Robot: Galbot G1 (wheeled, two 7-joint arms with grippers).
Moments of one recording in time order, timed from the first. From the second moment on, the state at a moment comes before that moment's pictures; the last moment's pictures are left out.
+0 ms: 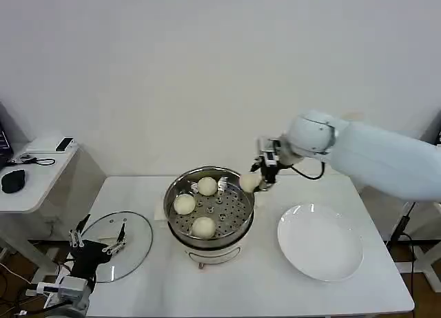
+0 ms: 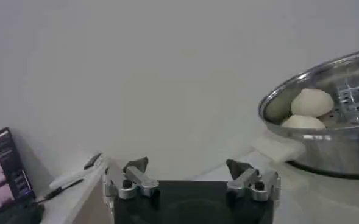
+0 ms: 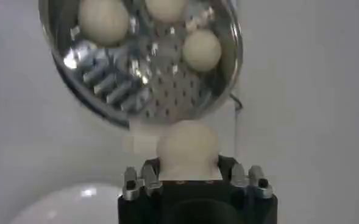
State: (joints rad) left arm 1.66 -1.21 -0.74 -2.22 0.06 0.25 0.00; right arm 0.54 0.88 -1.18 1.54 0.47 -0.58 -0.84
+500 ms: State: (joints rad) left arm 1.66 -1.21 -0.76 -2.21 0.05 0.25 0.00; right arm 0.49 1.05 -1.22 1.45 0.57 -0.69 -0.76
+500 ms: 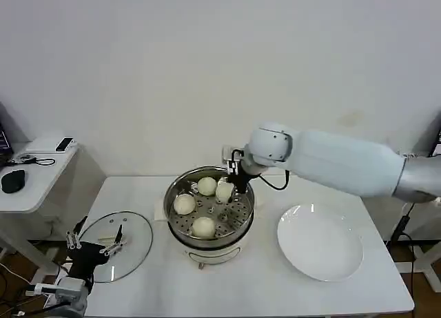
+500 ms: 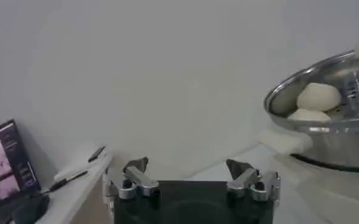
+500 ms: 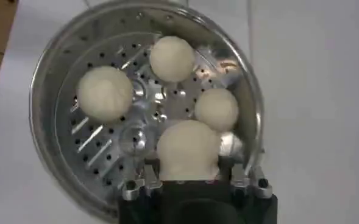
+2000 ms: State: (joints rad) left arm 1.66 -1.21 -0.76 -2.21 0.05 0.25 0.00; right arm 0.41 0.98 -1.14 1.54 0.49 -0.66 -0.63
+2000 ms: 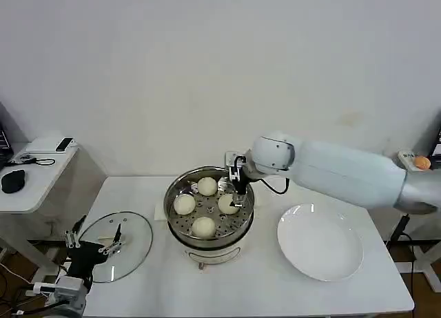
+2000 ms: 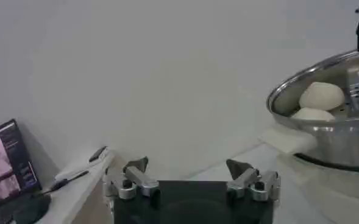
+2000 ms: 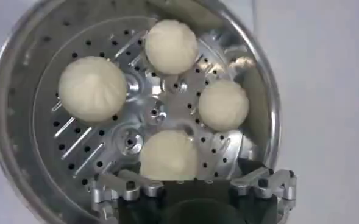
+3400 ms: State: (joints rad) left arm 1.69 -1.20 -0.71 -1.98 0.74 0.10 -0.14; right arm -1.40 1.30 0.73 2.00 0.04 0.05 -0.14
